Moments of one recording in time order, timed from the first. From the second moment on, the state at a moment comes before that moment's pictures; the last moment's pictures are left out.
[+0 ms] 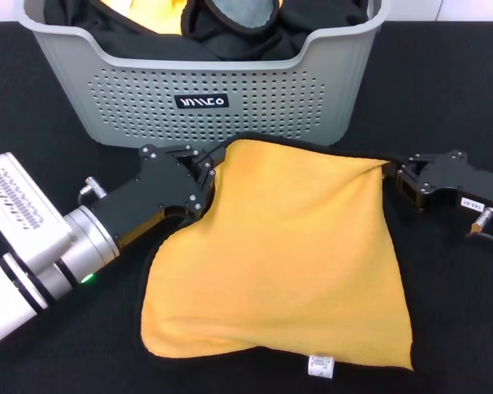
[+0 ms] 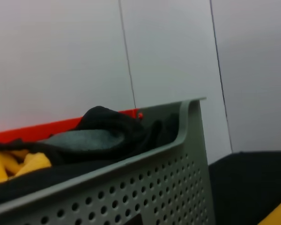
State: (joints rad) left arm -0.43 -2.10 1.53 0.11 0.62 1.34 -0.30; right arm 0.46 2.02 1.77 0.43 -1.13 1.10 -2.04
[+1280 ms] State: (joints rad) left arm -0.34 -2.10 1.52 0.11 0.48 1.34 -0.01; right arm 0.36 2.00 1.85 0.44 -1.08 1.21 -1.97
